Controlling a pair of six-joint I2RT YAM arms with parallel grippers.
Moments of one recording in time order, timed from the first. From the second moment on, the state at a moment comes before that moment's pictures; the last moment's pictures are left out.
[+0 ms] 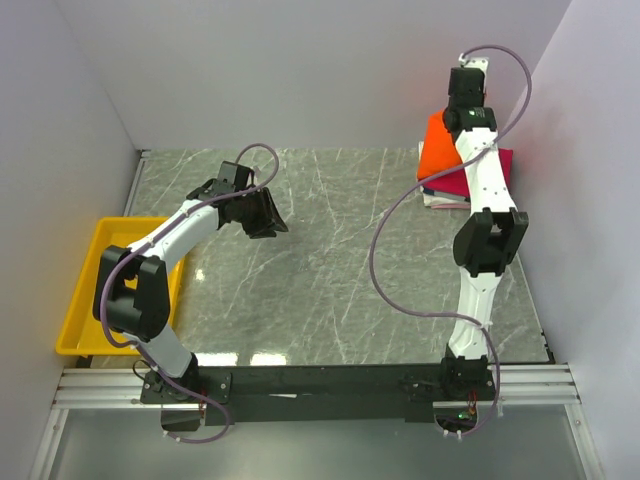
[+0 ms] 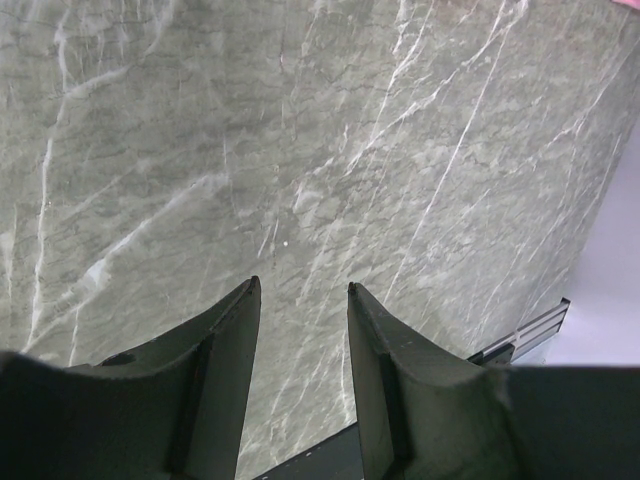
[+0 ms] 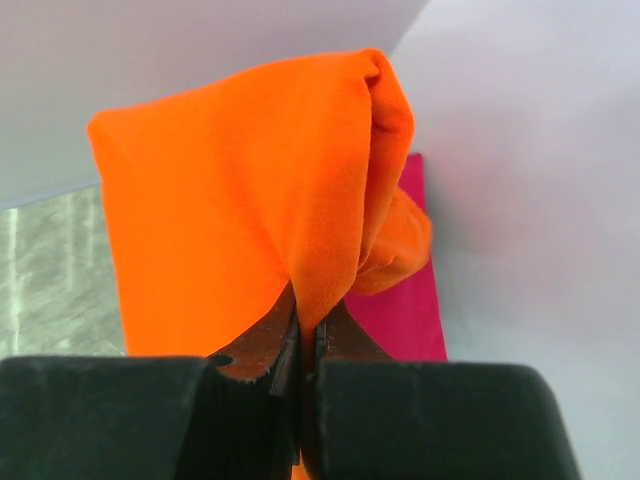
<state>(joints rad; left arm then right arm) -0.33 1.65 1.25 -0.52 0.34 -0.66 0.02 2.20 2.39 -0.68 0.55 -0.07</state>
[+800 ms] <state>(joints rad) -0.34 1.65 1.24 -0.50 0.36 -0.66 -0.01 1.81 1.91 -0.66 0.32 0.33</state>
